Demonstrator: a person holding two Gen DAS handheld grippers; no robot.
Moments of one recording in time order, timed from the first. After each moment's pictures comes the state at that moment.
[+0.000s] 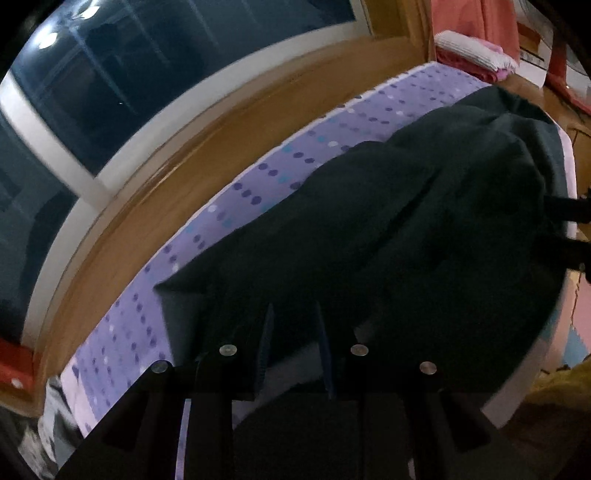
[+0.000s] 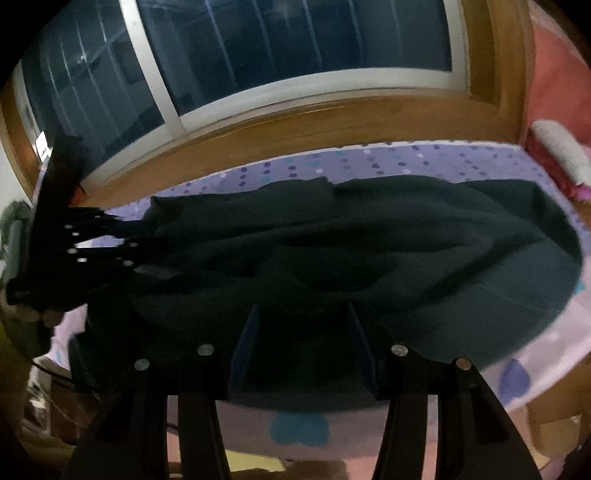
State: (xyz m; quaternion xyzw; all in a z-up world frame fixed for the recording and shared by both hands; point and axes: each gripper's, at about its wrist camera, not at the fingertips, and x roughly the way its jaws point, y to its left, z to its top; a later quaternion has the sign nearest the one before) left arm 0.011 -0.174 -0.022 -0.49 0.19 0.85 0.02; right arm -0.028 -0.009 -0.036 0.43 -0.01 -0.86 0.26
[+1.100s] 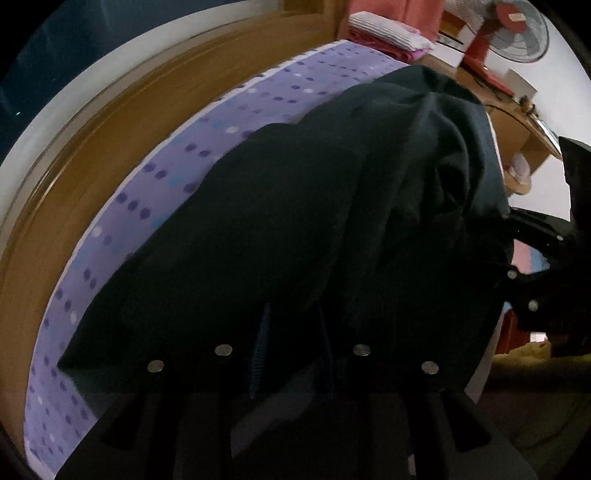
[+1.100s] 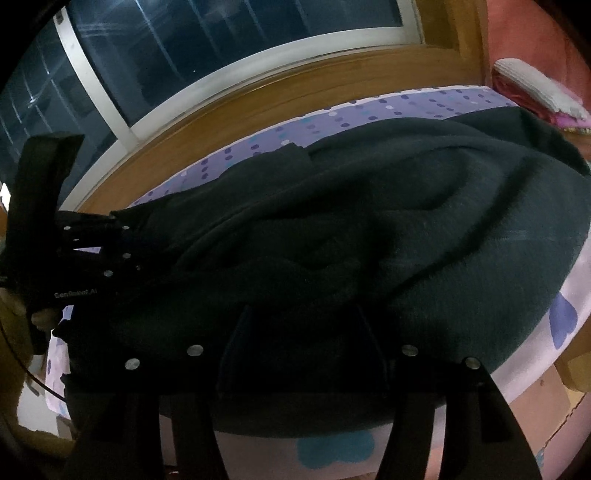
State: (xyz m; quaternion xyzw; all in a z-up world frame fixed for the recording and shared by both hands) left arm -0.013 -0.167 -0.048 -0.55 0.16 0.79 0.25; right arm -0.026 -0.021 -0.073 0.47 -0.08 -0.86 0.17
